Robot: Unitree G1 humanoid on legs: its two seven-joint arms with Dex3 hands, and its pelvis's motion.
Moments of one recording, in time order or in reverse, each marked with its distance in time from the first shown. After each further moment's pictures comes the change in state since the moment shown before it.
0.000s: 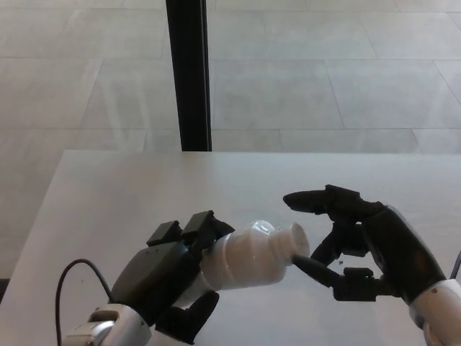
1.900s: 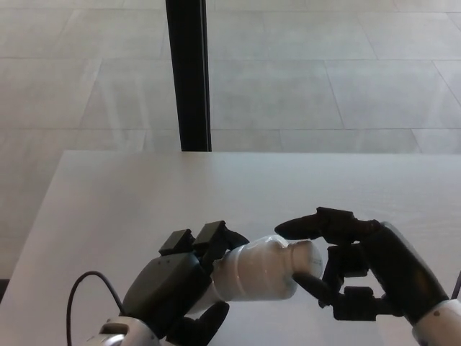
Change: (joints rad) left_arm 0.026 -0.045 -0.004 0.044 0.034 -0.086 0.034; right_arm 0.084 0.015 -0.009 -0.019 -0.074 -0.103 0.041
